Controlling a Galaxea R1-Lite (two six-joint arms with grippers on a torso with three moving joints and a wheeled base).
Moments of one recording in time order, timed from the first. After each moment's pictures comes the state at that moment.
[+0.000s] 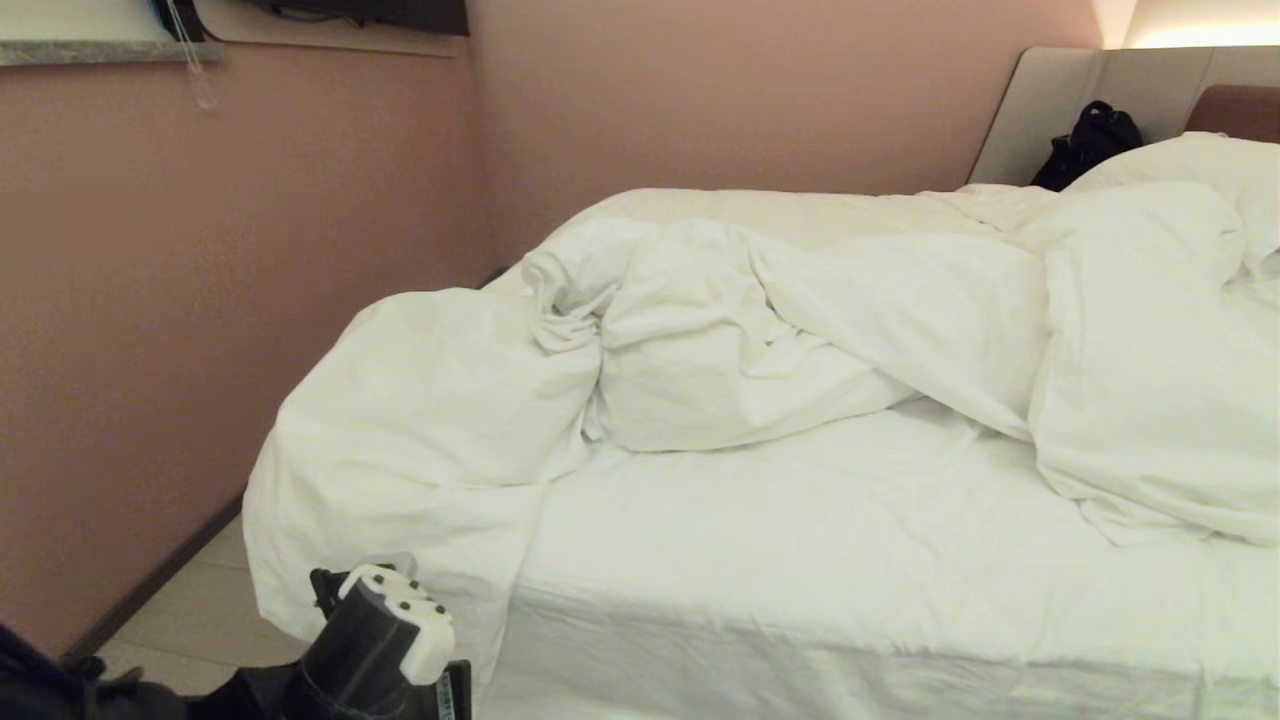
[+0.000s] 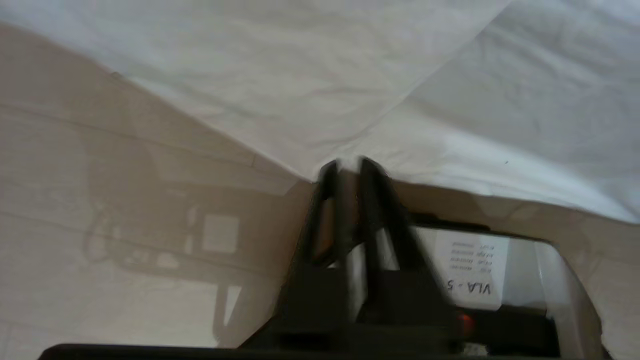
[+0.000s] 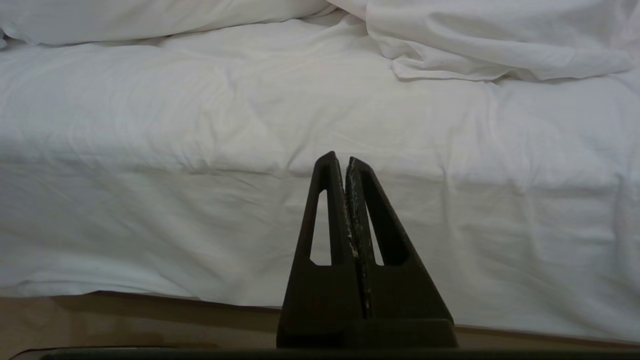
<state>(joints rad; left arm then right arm) -0.65 1.71 -0.31 -0.49 0.36 -0.66 0.00 0.00 0.00 0.00 -0.01 0.01</state>
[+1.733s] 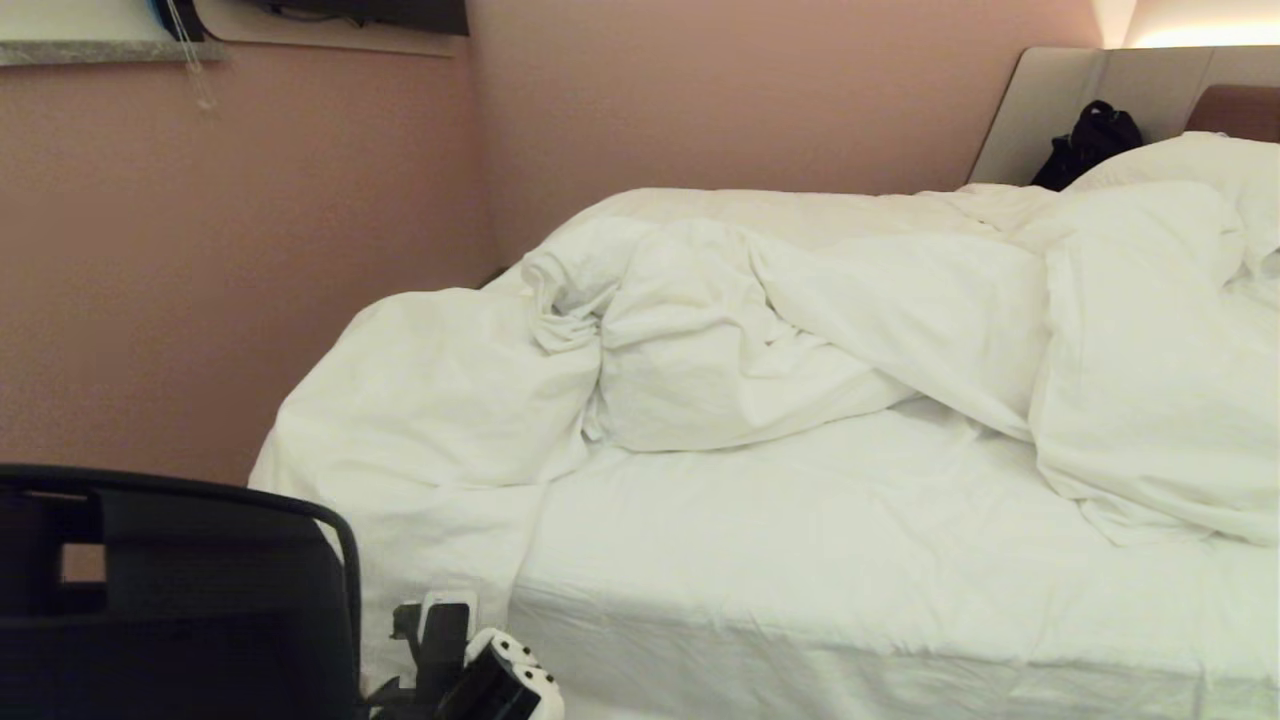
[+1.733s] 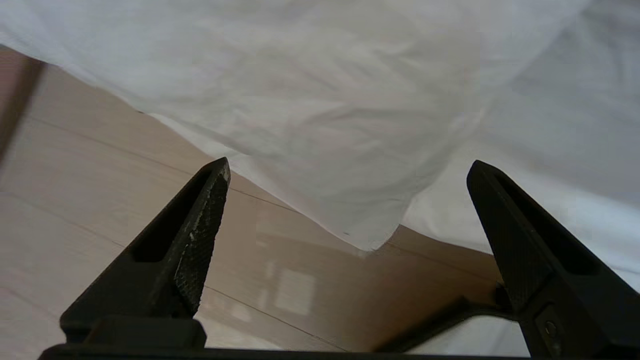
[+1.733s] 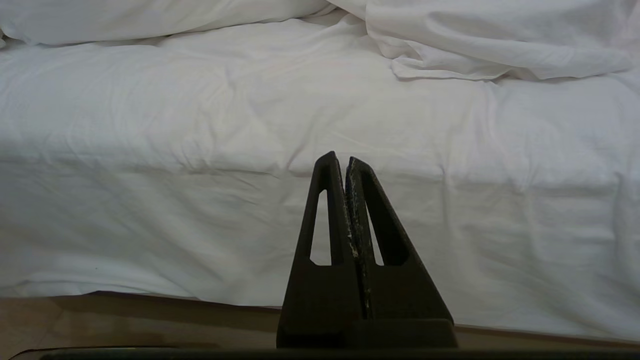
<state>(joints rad) -0.79 2.10 -0.32 -0.76 0.77 -0.65 0.00 0.00 0.00 0.00 -0.01 0.01</state>
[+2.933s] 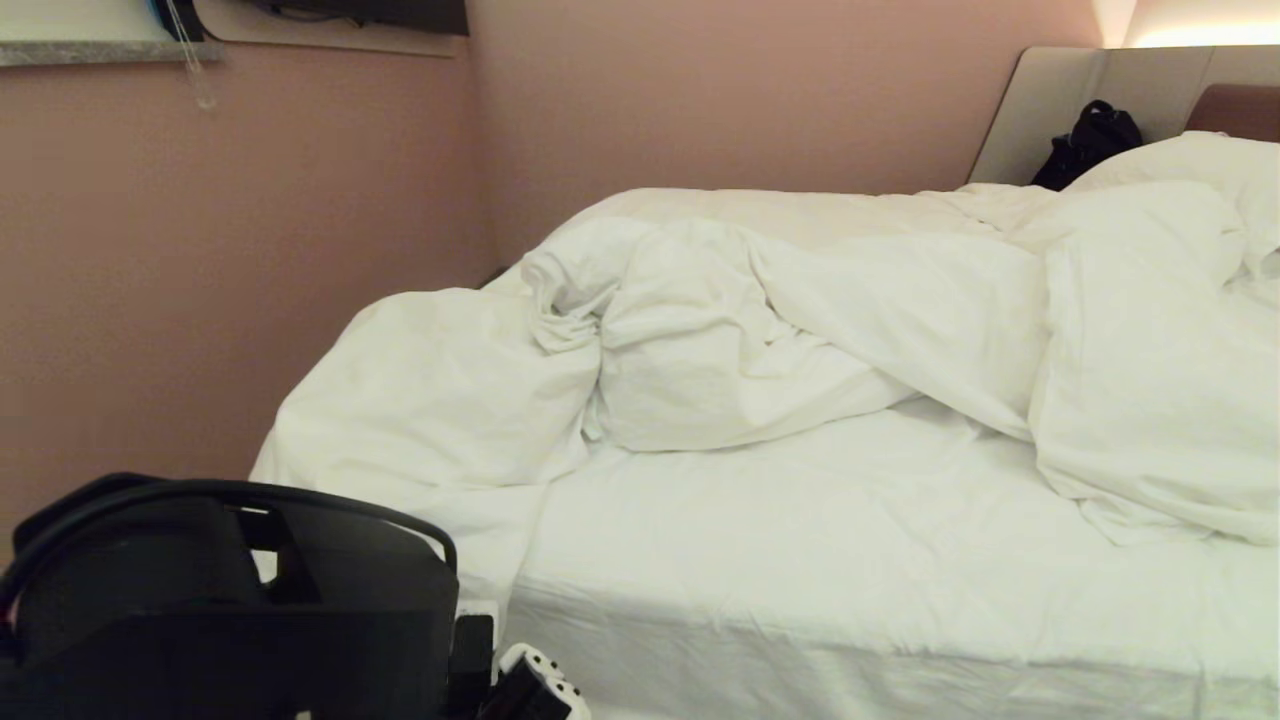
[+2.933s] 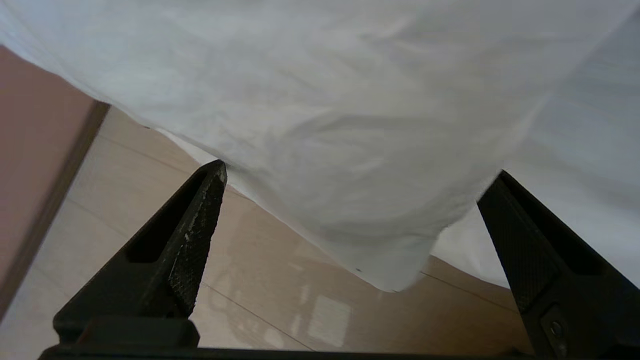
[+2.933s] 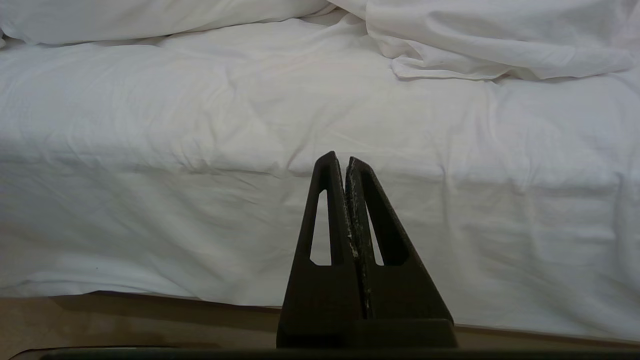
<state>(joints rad) -0.79 2.27 -0.37 -0.84 0.91 -0.62 0.00 0.00 0.00 0.00 -0.01 0.01</state>
